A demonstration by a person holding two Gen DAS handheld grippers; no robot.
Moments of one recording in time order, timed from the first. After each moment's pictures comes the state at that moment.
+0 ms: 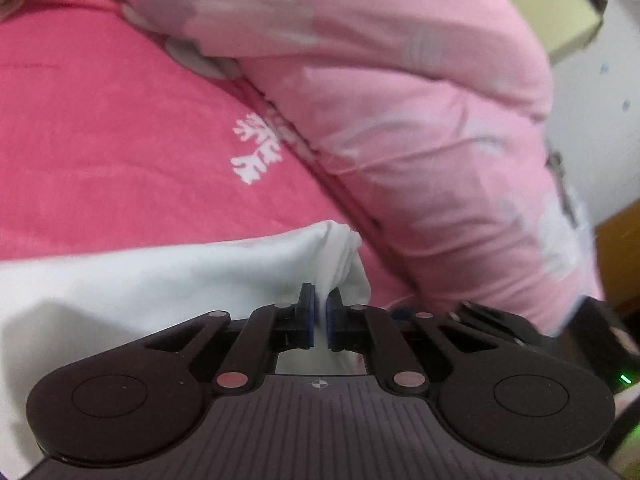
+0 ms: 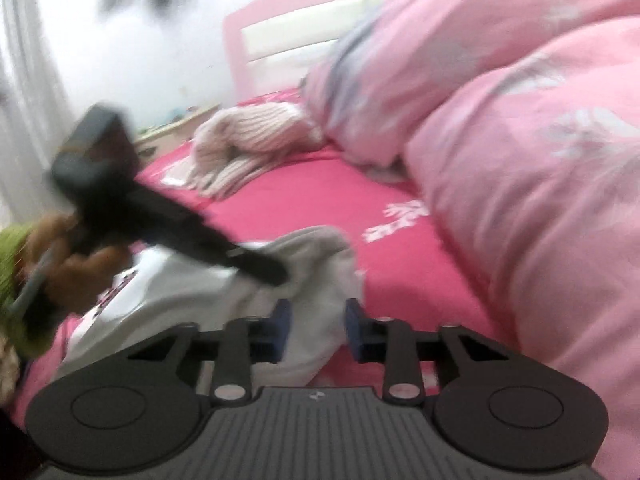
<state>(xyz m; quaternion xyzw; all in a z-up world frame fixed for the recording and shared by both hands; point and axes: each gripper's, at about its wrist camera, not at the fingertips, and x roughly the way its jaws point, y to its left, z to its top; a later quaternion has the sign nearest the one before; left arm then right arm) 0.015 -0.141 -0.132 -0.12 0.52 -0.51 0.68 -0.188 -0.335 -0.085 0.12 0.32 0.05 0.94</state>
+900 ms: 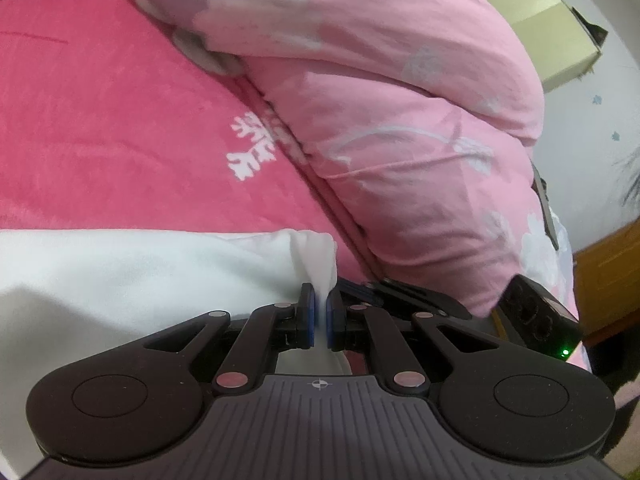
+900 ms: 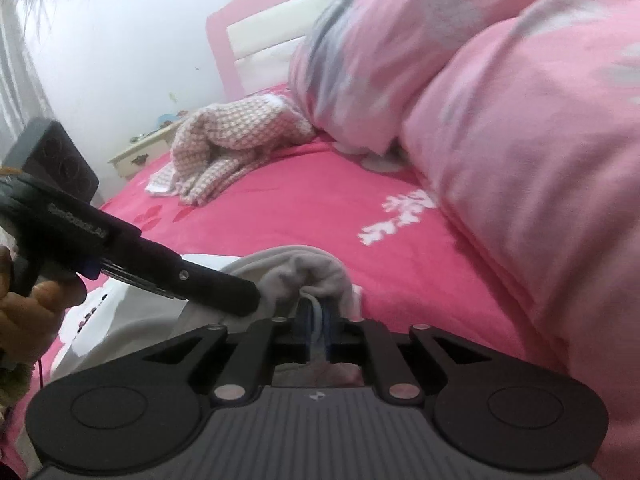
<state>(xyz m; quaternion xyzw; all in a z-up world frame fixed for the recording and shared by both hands) 0.014 -0.139 -0.140 -0.16 0.53 -0.51 0.66 -0.157 -0.344 -0.109 0.15 0.32 0.05 0.93</state>
